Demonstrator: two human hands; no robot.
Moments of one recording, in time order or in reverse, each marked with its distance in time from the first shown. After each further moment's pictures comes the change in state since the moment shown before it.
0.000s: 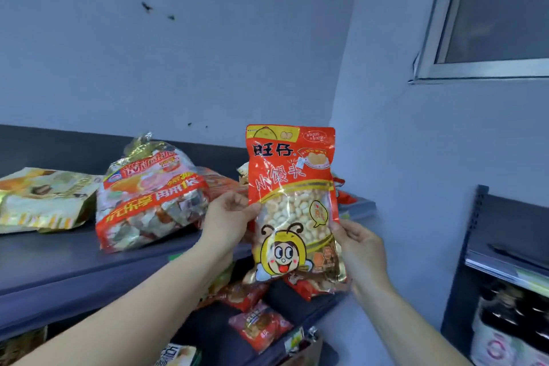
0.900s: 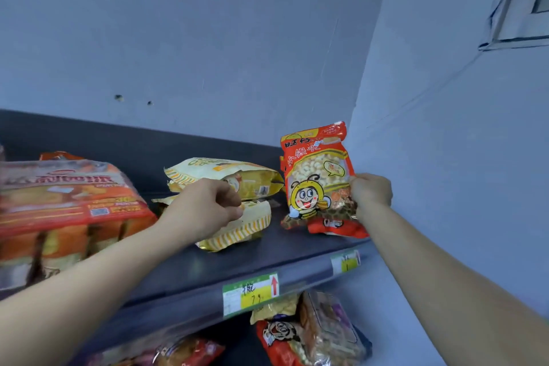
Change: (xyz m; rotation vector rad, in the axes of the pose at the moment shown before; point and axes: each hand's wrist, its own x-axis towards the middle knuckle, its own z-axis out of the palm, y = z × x) left_hand 0.206 -0.085 0.127 0.947 -0.014 0.132; right_hand 0.412 0.096 0.007 -0.267 0.123 0.064
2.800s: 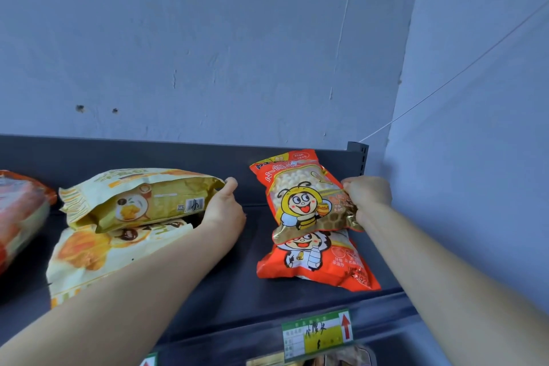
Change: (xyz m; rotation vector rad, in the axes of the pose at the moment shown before) left_hand 0.163 0.016 0.171 1.956 -0.430 0.023; right_hand 0.171 0.070 0.073 0.179 -0.350 0.195
